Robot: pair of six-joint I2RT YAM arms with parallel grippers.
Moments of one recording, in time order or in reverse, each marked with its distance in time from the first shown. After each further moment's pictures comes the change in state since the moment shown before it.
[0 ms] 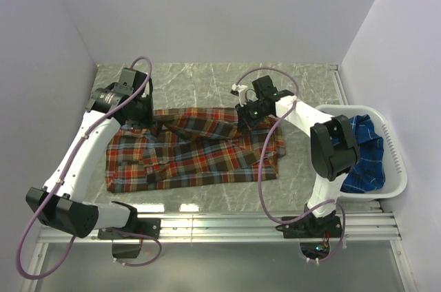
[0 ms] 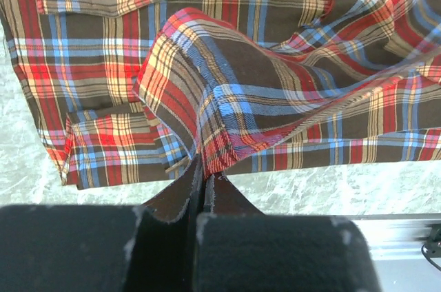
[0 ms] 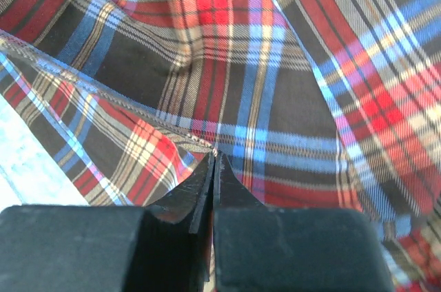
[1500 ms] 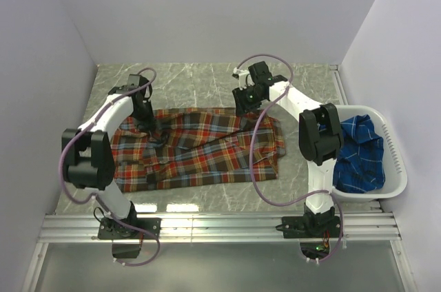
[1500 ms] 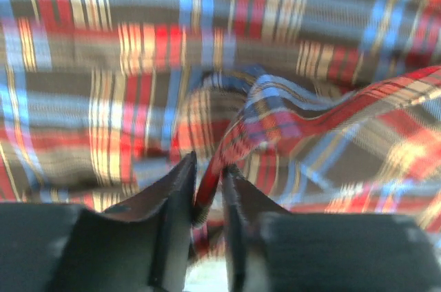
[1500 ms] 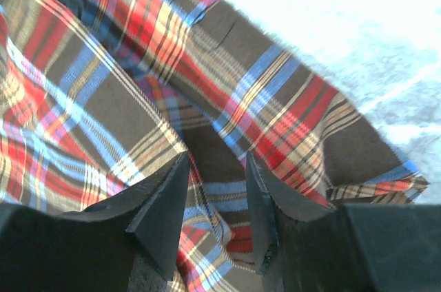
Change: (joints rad) left arm 0.216 0.358 -0.201 0.333 0.099 0.002; right arm -0.036 0.215 0.320 -0.102 0.180 0.130
